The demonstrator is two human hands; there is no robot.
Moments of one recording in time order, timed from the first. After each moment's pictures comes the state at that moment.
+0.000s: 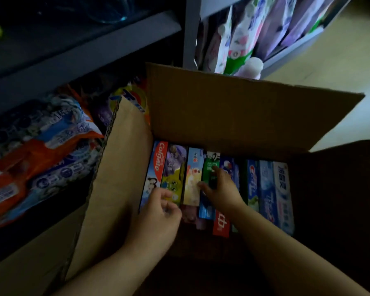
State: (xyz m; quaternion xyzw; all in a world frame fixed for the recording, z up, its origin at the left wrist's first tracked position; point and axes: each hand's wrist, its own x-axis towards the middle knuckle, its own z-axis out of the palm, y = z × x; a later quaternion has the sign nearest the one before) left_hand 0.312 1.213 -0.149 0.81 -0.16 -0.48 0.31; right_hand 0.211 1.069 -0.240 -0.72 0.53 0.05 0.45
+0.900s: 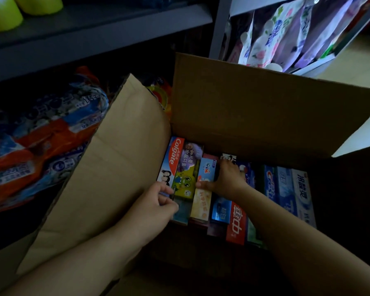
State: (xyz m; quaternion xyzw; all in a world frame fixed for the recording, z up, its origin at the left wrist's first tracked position) left_hand 0.329 1.252 -0.196 0.78 -0.16 -0.48 0.37; right_hand 0.235 1.058 -0.265 -0.83 0.45 0.13 0.30
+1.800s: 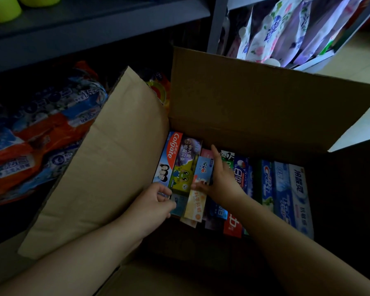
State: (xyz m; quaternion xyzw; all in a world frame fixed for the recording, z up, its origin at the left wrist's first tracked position) left_hand 0.324 1.253 -0.201 0.78 -0.15 -0.49 0.35; right_hand 0.224 1.089 -0.260 -0.83 0.41 0.05 0.37
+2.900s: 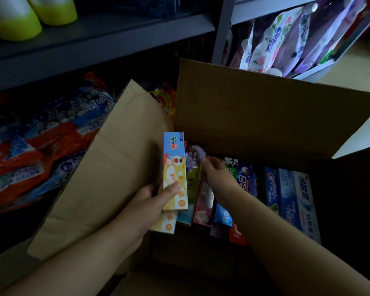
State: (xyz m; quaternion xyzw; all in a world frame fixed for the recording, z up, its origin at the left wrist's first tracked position) left_hand 0.332 1.260 -0.184 0.71 -0.04 -0.50 0.49; right_hand 0.265 1.096 -0.249 -0.55 0.52 -0.04 0.66
